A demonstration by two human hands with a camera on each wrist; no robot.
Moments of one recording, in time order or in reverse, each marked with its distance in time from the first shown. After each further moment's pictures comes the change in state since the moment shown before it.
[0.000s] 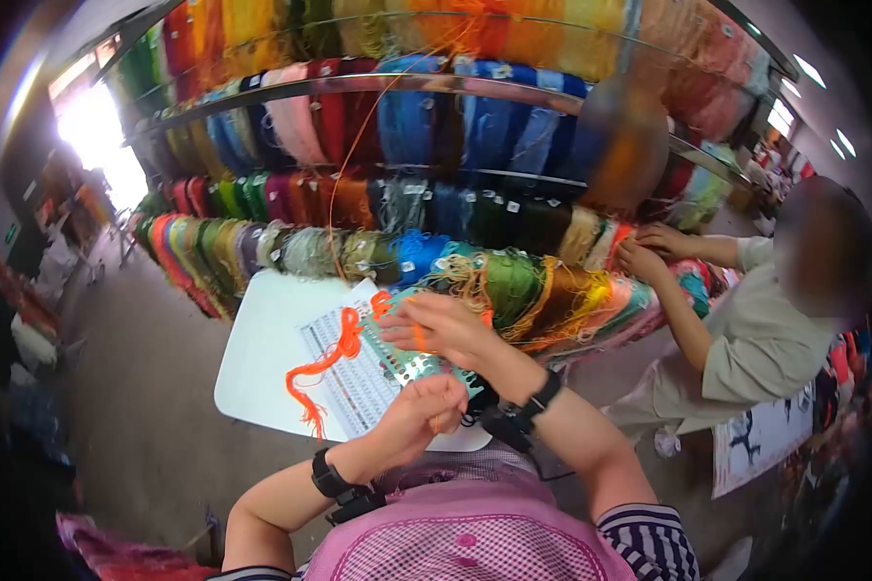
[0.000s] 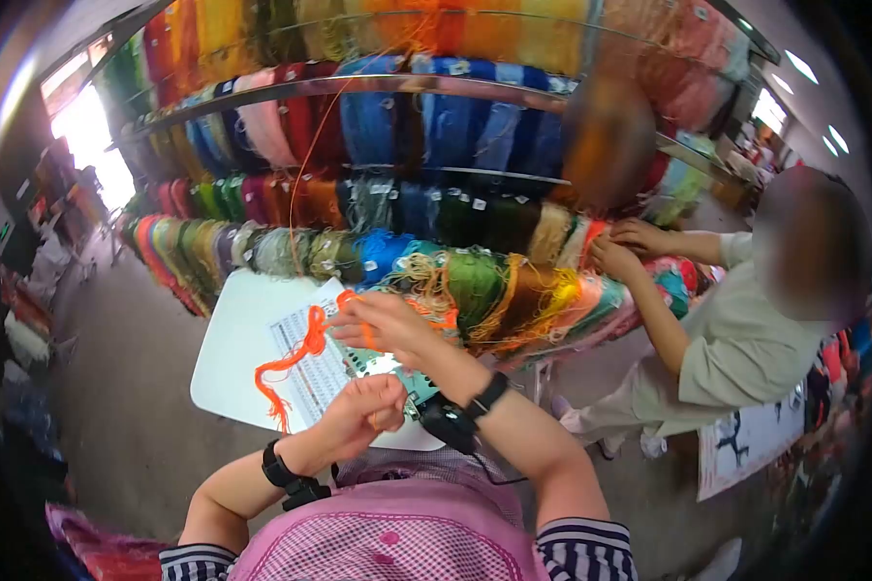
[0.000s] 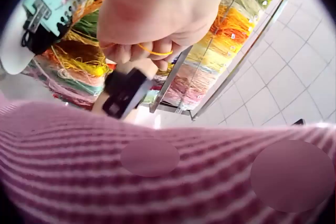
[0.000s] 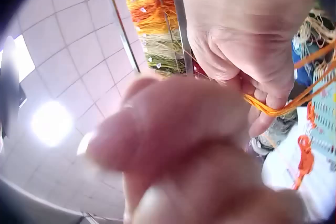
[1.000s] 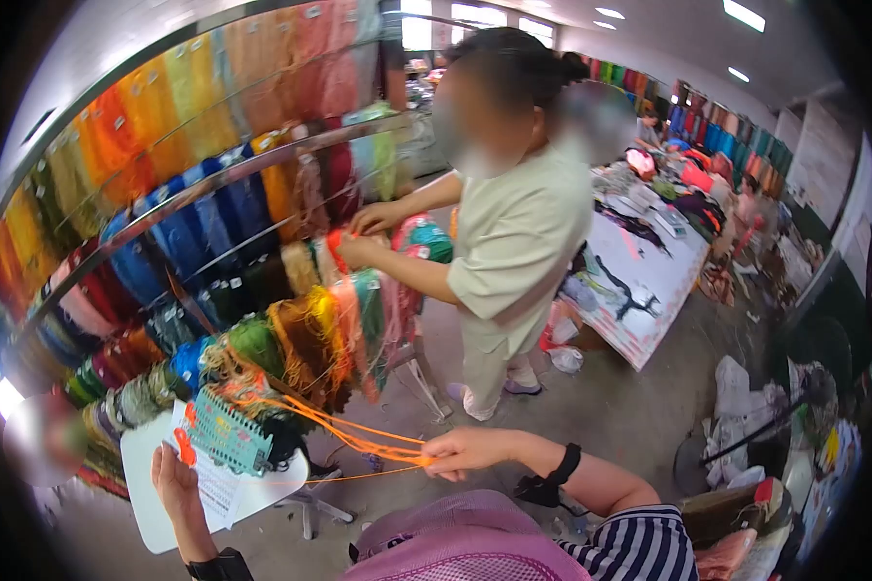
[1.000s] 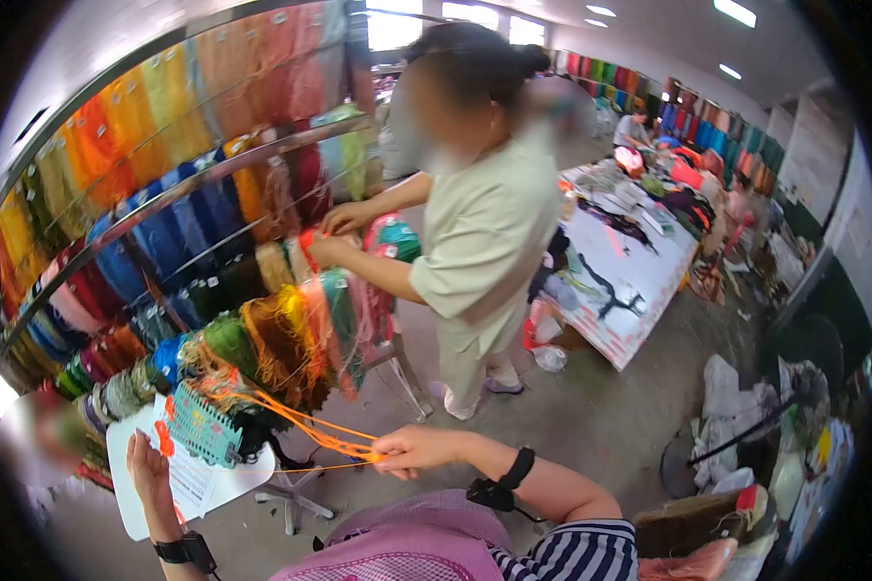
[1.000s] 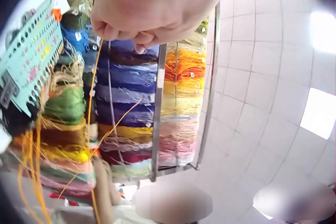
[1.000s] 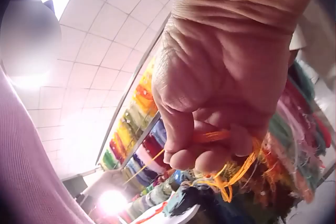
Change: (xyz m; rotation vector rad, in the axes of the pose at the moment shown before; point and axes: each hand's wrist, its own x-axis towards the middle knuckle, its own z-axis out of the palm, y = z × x) left_hand -0.020 0.012 -0.024 0.258 0.398 0.494; right_hand -0.421 0.041 -0.095 -0.678 0.116 0.128
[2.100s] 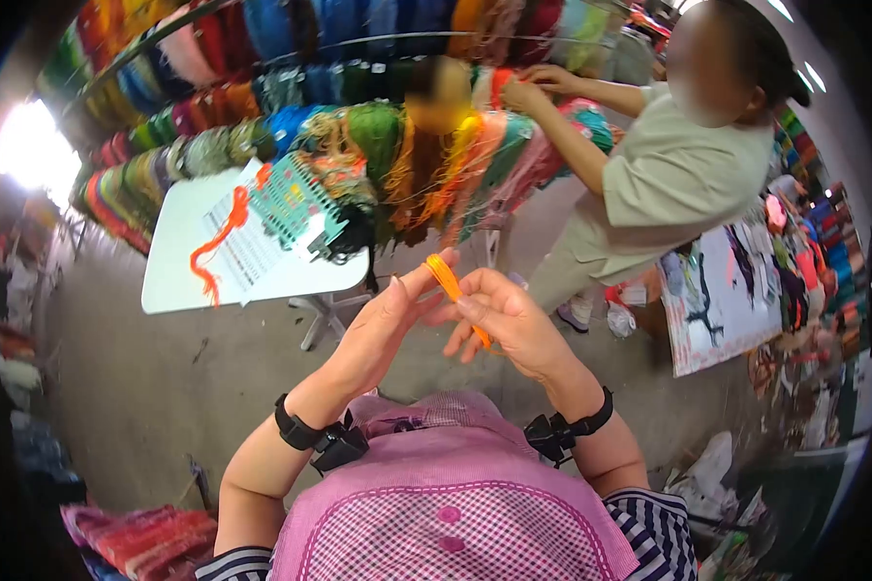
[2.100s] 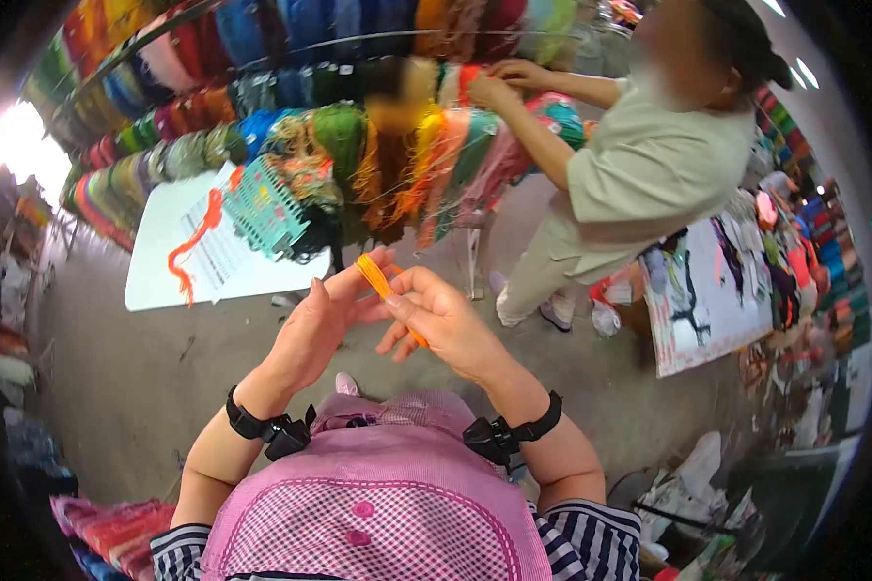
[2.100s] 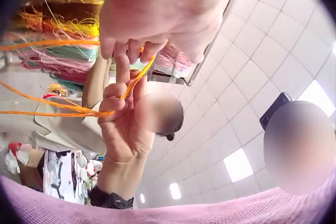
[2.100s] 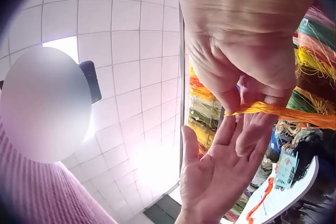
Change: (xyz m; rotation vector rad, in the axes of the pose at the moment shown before) left_hand -0.146 -0.056 0.181 -0.055 -0.572 -0.281; right_hand 0.040 -0.063 0.057 0.553 0.103 -0.101
